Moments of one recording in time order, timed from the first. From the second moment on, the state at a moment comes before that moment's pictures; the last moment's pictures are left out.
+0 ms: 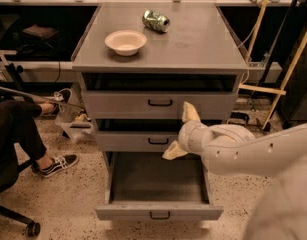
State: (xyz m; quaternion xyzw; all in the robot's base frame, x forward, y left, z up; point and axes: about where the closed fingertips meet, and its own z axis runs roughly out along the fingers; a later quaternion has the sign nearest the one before) arm 0.614 -0.084 0.660 -0.54 0.70 -0.08 0.46
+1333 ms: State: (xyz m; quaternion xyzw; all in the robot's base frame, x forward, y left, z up) arm 0.664 -0.110 0.792 -0.61 0.64 -0.20 0.42
